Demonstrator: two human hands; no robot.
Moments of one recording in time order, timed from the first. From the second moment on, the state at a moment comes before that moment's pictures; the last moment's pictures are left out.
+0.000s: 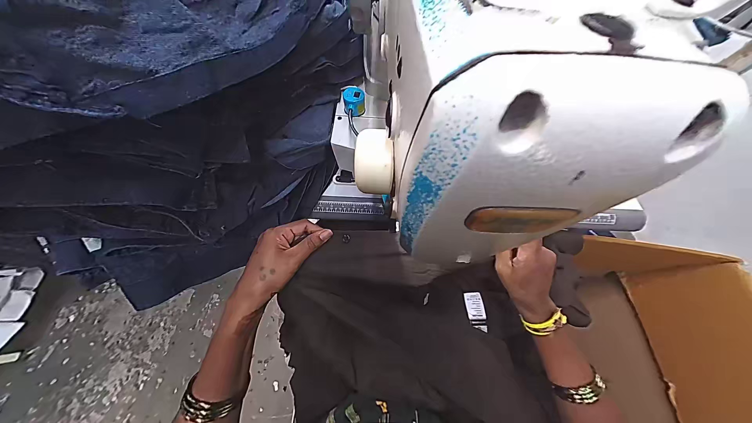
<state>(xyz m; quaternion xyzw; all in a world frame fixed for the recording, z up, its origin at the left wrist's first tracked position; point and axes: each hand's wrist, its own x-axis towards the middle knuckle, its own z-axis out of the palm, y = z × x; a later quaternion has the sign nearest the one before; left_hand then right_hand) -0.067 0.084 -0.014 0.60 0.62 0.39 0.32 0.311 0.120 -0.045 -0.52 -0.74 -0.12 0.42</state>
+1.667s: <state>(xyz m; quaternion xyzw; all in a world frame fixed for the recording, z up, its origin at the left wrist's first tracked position) -0.146 -0.043 -0.008 0.51 0.80 0.31 0.05 0.249 0.120 0.009 -0.26 -0.89 -0.08 0.36</state>
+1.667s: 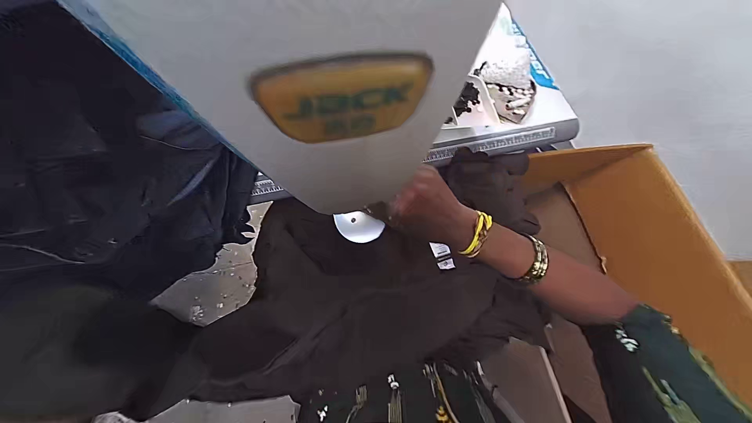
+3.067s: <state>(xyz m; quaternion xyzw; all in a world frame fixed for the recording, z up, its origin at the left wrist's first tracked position) 0.029 0.096 0.002 0.63 0.58 0.35 0.37 0.328 0.191 -0.030 -0.64 -0.72 -0.04 0.26</state>
